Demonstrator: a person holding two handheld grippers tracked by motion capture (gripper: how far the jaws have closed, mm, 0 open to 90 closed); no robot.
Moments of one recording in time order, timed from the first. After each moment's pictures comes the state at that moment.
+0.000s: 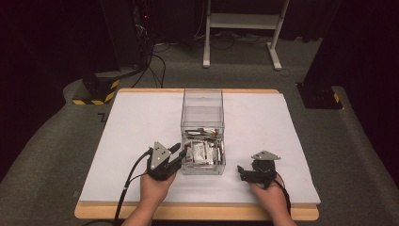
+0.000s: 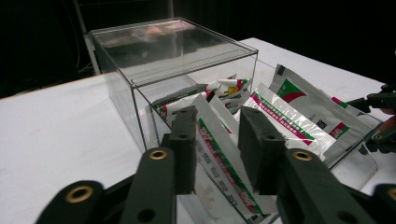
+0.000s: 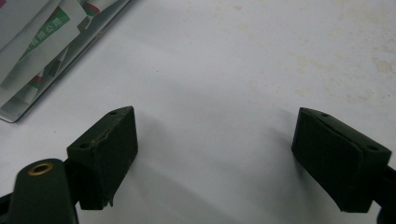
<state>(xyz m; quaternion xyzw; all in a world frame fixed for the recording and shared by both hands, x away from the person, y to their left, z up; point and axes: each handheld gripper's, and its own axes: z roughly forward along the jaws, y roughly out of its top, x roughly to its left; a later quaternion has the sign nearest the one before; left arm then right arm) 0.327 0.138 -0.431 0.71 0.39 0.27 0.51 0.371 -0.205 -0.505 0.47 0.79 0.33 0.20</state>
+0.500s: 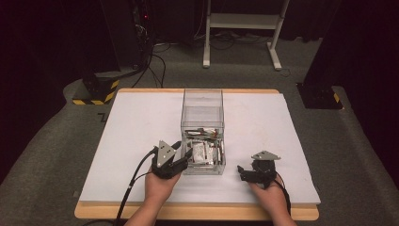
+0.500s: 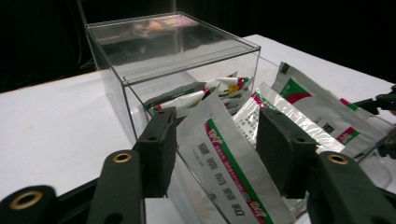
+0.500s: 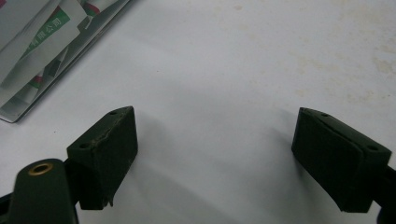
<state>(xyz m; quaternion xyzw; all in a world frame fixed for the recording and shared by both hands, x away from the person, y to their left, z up) 0.334 0.127 -0.436 0.72 0.40 0.28 0.50 0.371 -0.205 -0.505 0.47 0.79 0.33 0.20</state>
